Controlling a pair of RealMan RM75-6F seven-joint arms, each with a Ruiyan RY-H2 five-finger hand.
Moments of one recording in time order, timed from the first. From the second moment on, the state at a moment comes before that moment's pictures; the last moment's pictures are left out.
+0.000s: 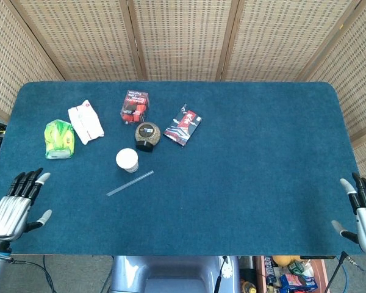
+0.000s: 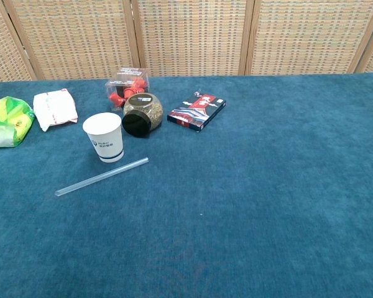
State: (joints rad) left arm -0.15 -1.13 0.01 -1.67 1.61 1.41 0.05; right arm 0.01 -1.04 0.07 -1.66 -1.52 1.57 -0.07
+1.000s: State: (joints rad) left arm -0.57 -1.48 -0.01 -1.43 1.58 0.88 -0.41; right arm 0.04 -1.05 0.08 -1.63 -1.46 1.49 -0.04
